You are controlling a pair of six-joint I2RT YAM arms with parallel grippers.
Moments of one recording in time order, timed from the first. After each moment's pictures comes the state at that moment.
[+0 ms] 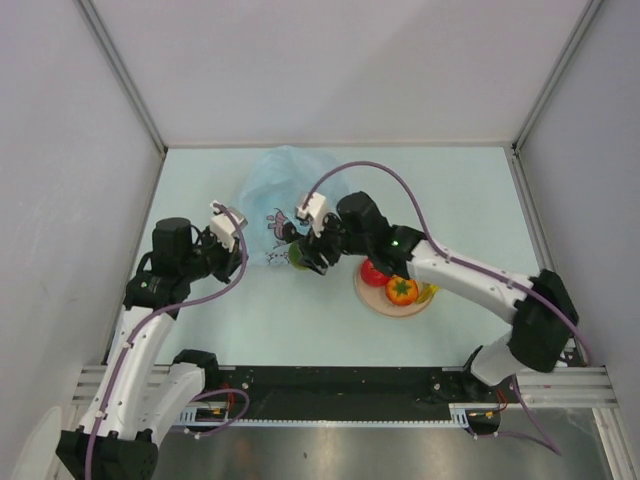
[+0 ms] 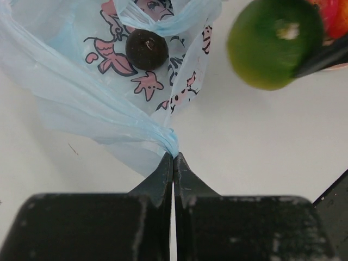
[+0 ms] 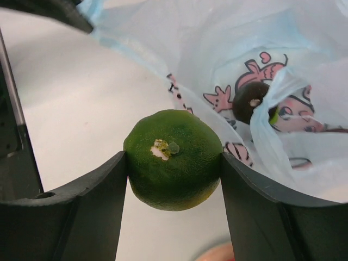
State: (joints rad) left arm -0.13 0.78 0.83 -0.66 0.48 0.35; right arm 0.90 1.59 1.27 -0.14 -0.26 -0.12
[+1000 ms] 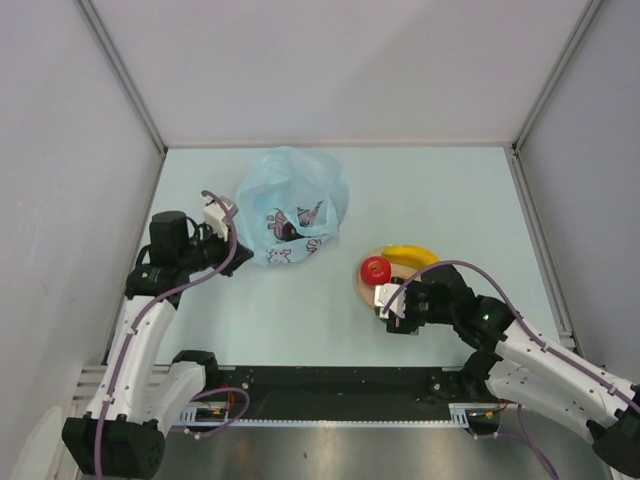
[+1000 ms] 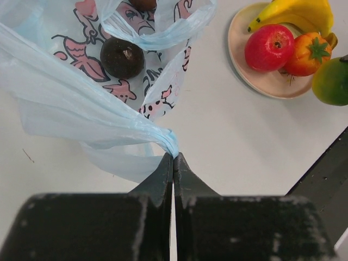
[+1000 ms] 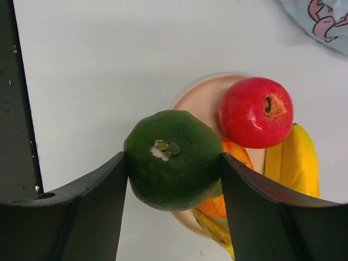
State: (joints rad) left arm -0.06 0.85 0.83 -0.60 0.63 0.17; right arm 0.80 0.73 0.55 -0.48 -0.28 -0.68
